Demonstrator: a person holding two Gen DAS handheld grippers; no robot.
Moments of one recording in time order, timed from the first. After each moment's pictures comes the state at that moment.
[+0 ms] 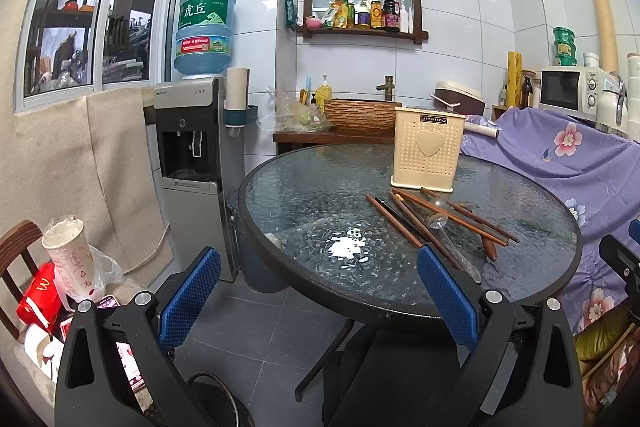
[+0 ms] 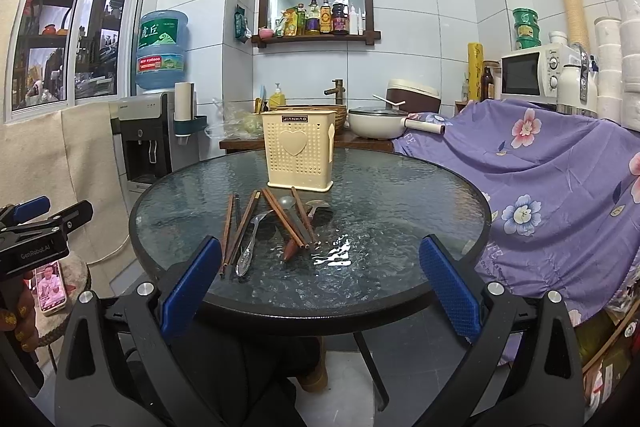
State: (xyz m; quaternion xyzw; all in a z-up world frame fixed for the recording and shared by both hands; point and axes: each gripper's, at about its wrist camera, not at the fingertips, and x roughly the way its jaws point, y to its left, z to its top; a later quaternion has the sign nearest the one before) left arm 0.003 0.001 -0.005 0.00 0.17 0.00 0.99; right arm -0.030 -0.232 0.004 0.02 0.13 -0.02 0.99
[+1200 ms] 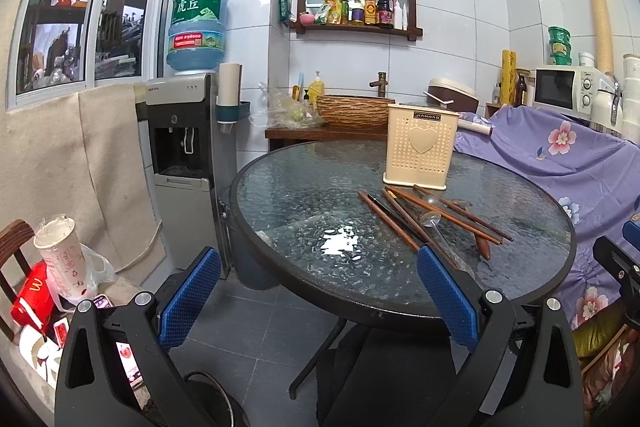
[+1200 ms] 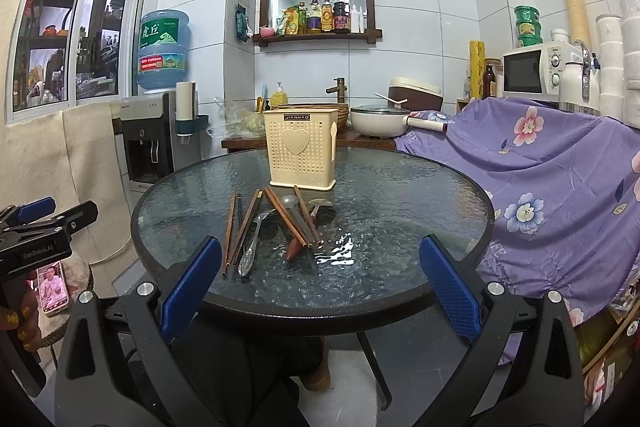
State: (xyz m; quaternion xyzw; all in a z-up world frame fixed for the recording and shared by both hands) left arm 0.008 0.000 -0.007 -0.01 0.18 -0.02 0.98; right arm -0.028 -0.229 0.002 0.02 0.13 -0.02 0.99
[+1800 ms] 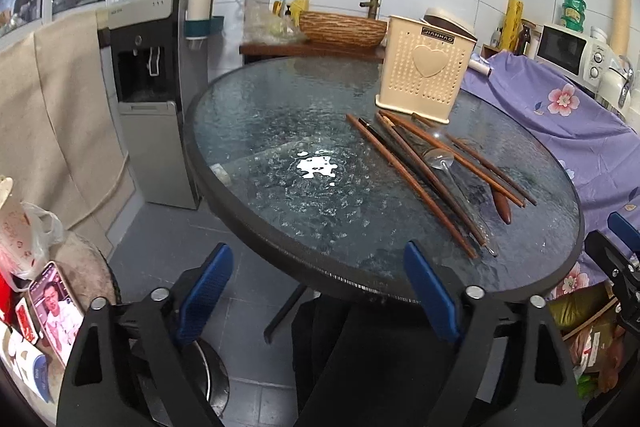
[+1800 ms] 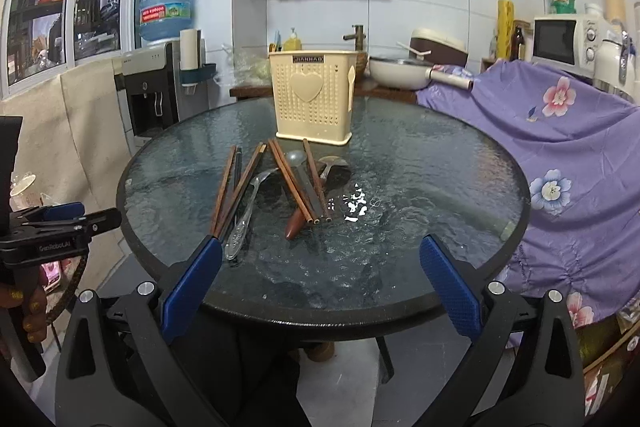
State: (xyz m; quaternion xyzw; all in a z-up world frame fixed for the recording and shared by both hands) left arm 0.091 0.001 -0.041 -0.03 0.33 -0.07 0.94; right arm 0.047 -0.237 -0.016 0.01 0.24 0.02 0.97
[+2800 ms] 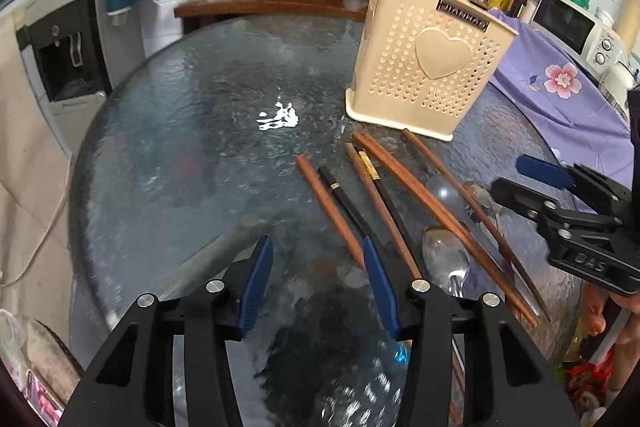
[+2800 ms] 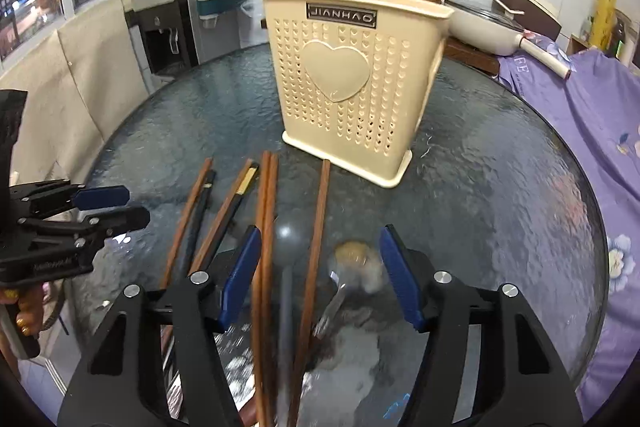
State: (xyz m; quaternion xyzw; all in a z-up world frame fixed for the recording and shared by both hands) left arm 0.264 -0.043 -0.029 -0.02 0.44 -0.14 0.89; right arm 0.279 -0.229 -0.003 -0.04 0.39 0.12 0.91
